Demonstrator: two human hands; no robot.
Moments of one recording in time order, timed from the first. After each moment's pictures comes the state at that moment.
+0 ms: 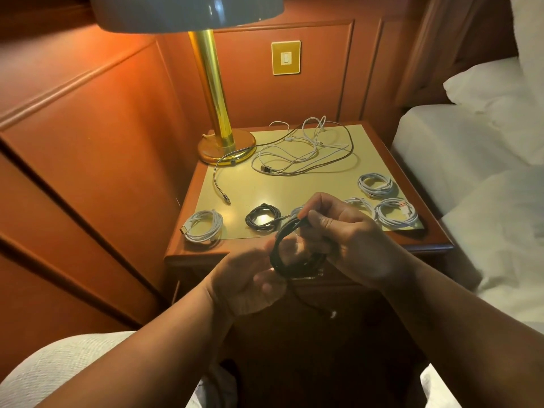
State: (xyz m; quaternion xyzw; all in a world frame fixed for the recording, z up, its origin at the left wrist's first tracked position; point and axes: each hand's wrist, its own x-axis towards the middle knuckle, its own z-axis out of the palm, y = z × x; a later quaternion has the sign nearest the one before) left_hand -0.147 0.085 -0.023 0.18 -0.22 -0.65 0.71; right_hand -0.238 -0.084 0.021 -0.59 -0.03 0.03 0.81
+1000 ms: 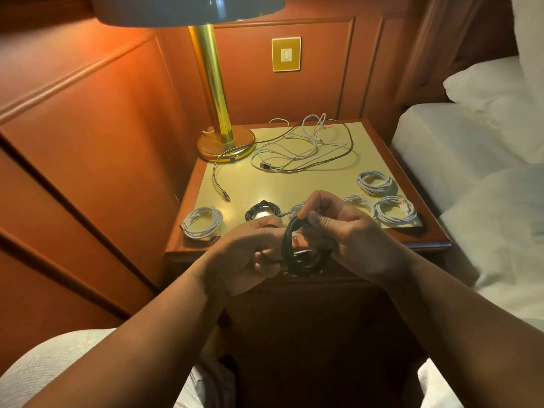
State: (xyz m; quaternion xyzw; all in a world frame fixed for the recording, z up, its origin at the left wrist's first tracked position) left_hand -0.131 0.090 -0.006 0.47 -0.22 -0.53 0.67; right_hand -0.232 -0.092 0.012 -0.64 -0.05 0.03 0.77
